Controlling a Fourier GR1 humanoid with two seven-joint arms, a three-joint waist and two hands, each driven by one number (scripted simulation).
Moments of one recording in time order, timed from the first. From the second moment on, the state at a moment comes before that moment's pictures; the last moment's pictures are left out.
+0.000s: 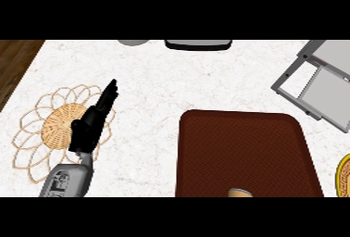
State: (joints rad) left arm -0.19 0.06 -0.03 -1.46 -0.16 -0.03 0.05; right arm -0.57 -1.13 -0.25 -0.92 -0.08 0.23 -0.70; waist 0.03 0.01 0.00
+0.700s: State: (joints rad) left arm -0.18 0.06 -0.03 -1.47 -0.16 -0.03 0.05; right arm -0.84 -0.97 -0.24 -0.60 -0.08 0.34 -0.72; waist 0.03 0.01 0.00
